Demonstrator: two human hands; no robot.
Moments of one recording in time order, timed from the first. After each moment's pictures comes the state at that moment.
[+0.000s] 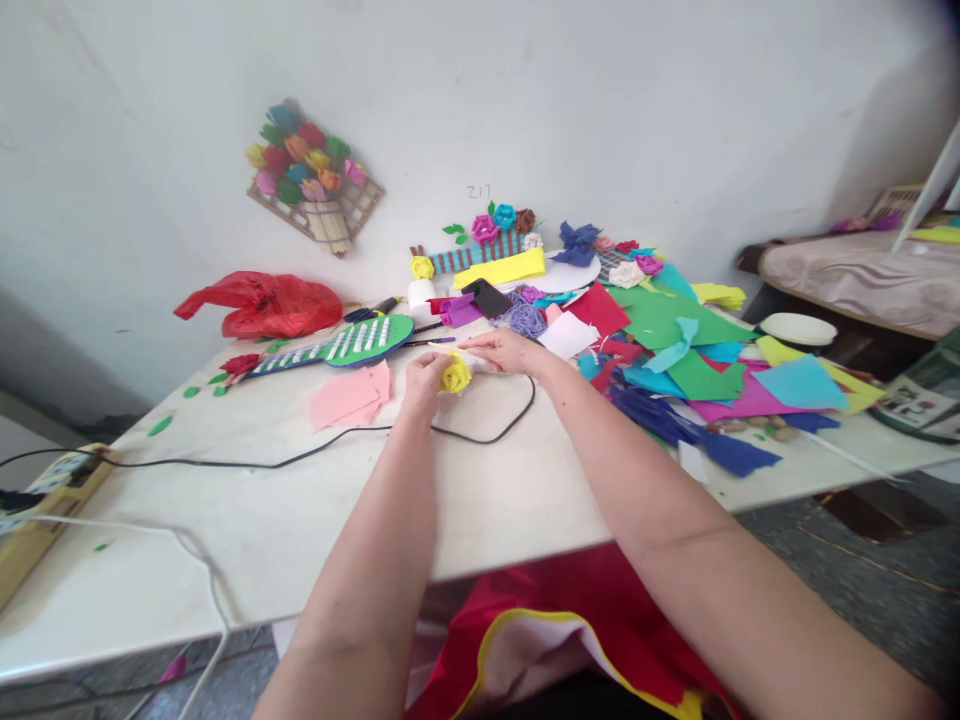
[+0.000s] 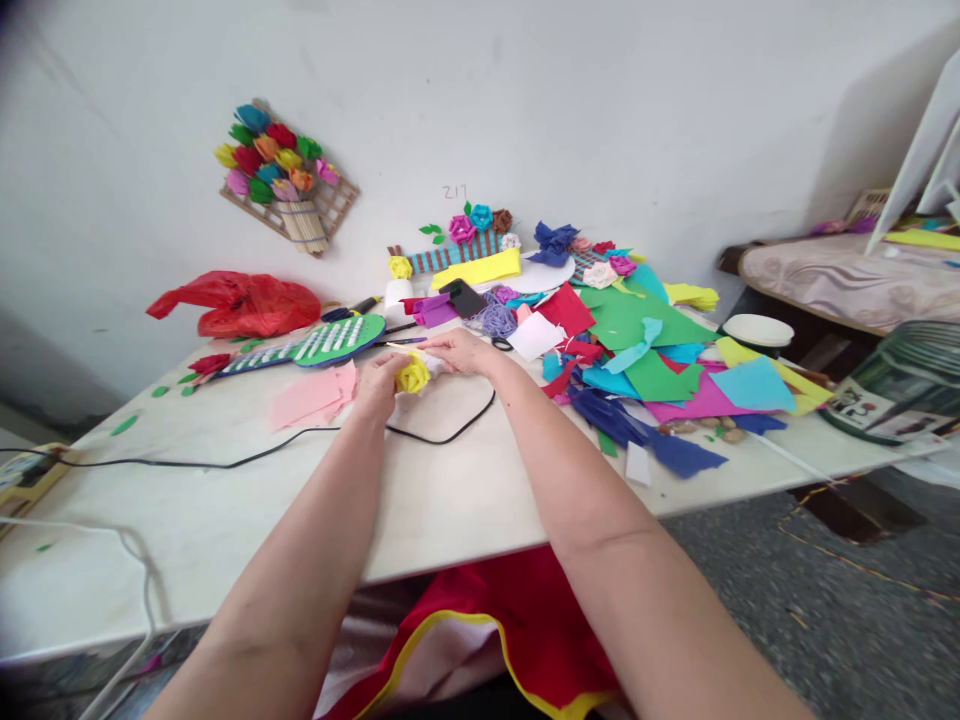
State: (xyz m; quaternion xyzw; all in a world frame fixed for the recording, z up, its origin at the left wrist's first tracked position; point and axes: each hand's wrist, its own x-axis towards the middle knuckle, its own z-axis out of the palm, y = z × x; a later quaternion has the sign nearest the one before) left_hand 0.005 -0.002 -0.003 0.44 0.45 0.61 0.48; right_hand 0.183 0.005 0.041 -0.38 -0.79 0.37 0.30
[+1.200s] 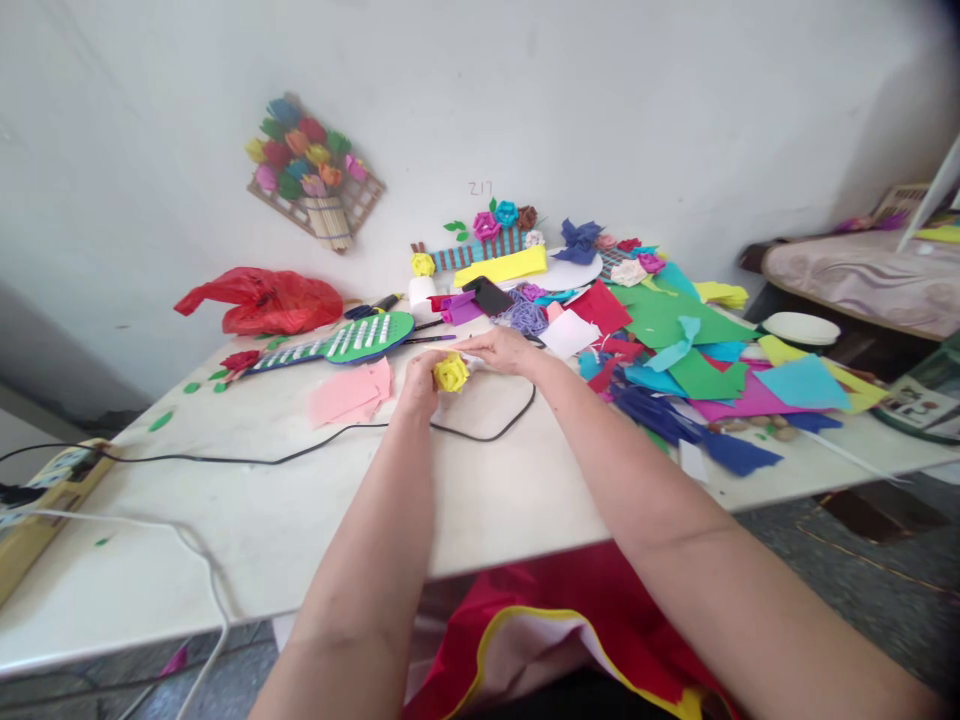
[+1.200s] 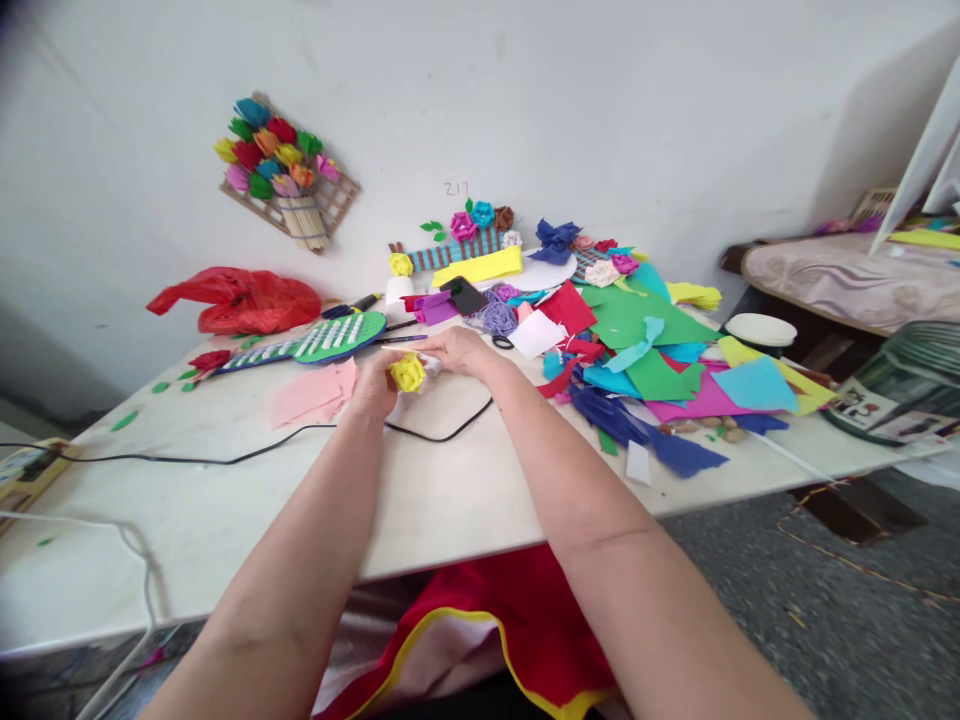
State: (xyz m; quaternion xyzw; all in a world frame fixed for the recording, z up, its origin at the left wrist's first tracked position) left_hand 0.008 -0.002 0.001 0.39 0.39 0.62 0.55; right_hand 0.178 0.014 0.037 -0.41 -0.86 0.11 0.27
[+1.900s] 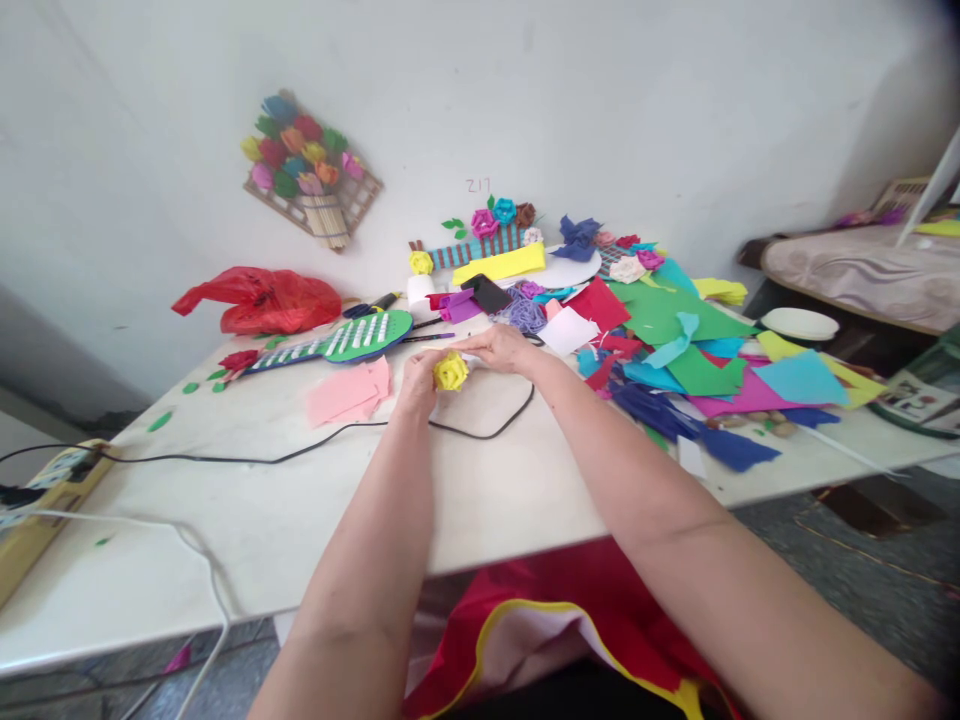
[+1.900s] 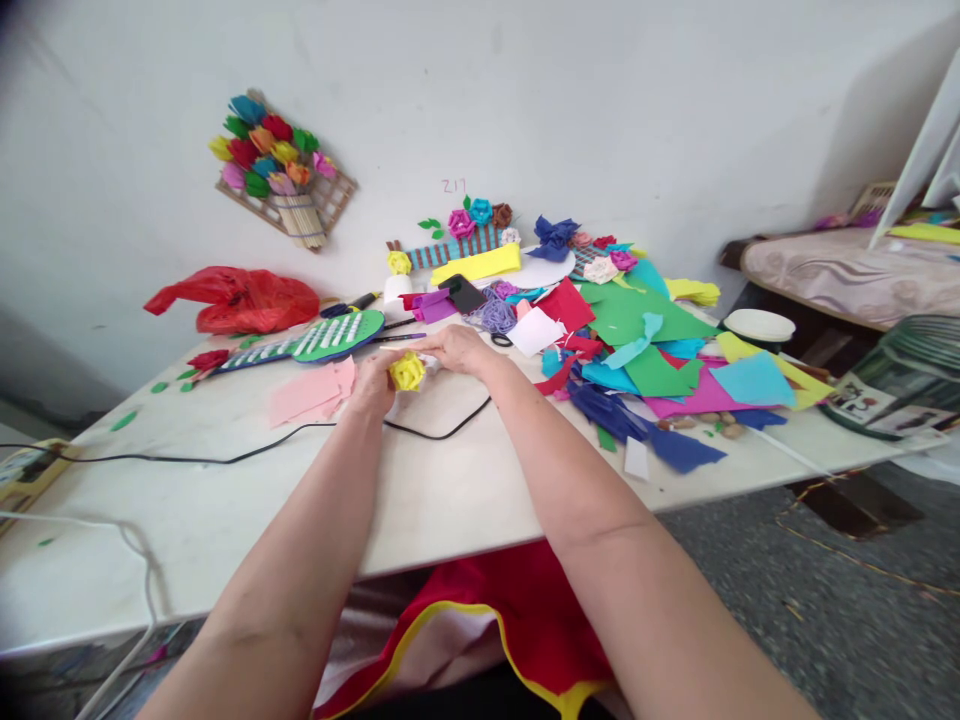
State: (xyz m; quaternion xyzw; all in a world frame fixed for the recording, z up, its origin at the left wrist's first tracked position) left_hand 0.006 0.004 -0.007 0.39 0.39 0.64 0.54; right_hand 0.177 0.011 0.036 -0.43 -0.86 0.06 0.25
